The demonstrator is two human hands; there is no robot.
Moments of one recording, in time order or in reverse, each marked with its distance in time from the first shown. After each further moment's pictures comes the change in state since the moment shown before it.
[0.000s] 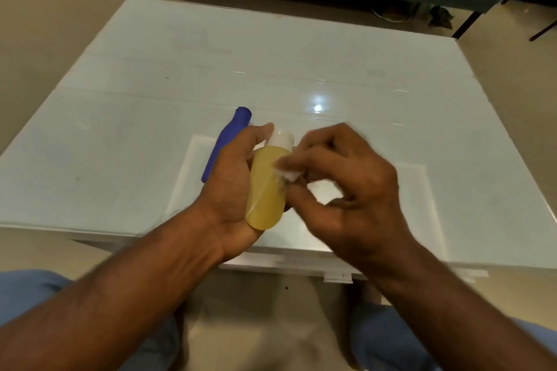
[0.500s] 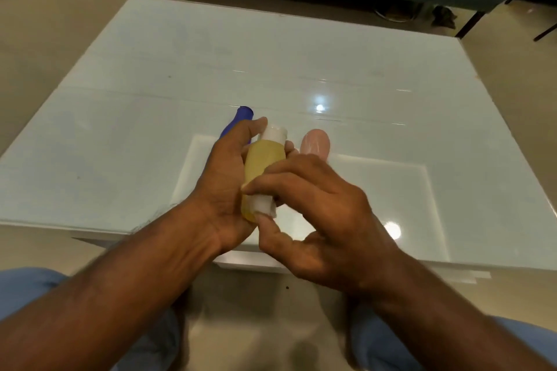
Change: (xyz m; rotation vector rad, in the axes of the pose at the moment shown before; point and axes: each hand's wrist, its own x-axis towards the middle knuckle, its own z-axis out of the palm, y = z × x) left_hand 0.000 0.007 -0.001 -0.038 0.021 0.040; right_hand -0.008 -0.014 0.011 0.043 -0.118 -0.189
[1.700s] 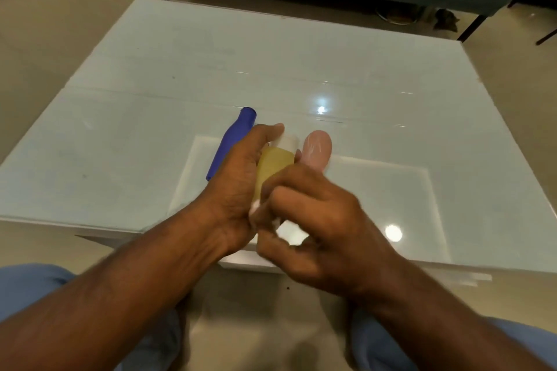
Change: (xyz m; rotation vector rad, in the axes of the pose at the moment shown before) left_hand -0.004 -0.006 0.000 0.188 -0.011 -0.008; right_hand -0.001 -0.005 0.001 0.070 -0.097 -0.001
